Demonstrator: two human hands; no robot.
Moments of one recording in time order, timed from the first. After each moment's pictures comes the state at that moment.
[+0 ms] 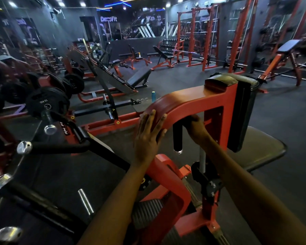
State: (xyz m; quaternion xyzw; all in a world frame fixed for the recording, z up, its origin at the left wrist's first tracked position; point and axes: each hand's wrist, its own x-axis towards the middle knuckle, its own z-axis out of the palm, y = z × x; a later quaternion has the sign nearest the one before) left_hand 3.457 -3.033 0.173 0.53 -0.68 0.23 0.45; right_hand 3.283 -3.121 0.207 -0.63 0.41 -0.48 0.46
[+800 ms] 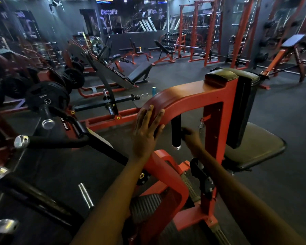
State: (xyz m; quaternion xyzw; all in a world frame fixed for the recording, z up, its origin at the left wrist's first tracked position) left_hand 3.455 -3.034 0.172 0.53 -0.68 0.24 0.45; right_hand 3.280 -3.117 0.140 -0.62 0.47 -0.43 0.46
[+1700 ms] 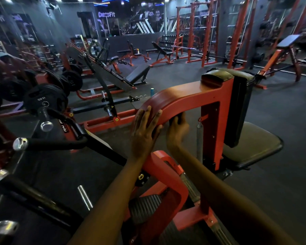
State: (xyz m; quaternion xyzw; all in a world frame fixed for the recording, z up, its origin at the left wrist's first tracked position) left_hand 3.458 -3.035 0.170 0.54 -0.68 0.22 0.45; right_hand 3.357 -3.078 0.199 -0.40 0.43 -0.72 0.37
